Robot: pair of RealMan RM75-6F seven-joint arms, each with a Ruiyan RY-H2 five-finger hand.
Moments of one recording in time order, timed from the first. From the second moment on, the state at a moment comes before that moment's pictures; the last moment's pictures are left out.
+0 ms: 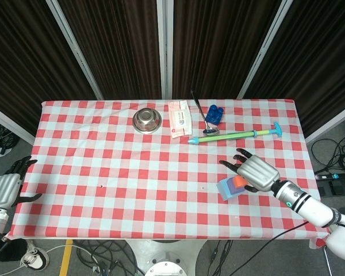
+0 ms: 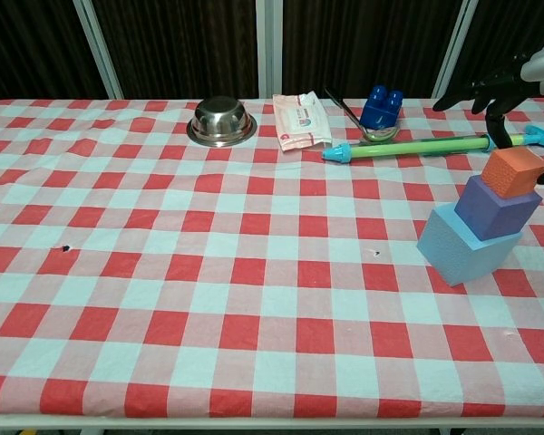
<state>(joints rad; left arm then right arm) -0.21 -1.25 -0.05 -1.25 1.42 1.24 -0.34 0.76 -0.95 -0.04 -1.61 -1.74 0.86 0.10</state>
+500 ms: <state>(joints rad) -0.21 -1.24 -0.05 -1.27 1.43 1.27 -0.33 0.72 -0.88 -0.01 -1.66 -1.73 1.00 0.11</state>
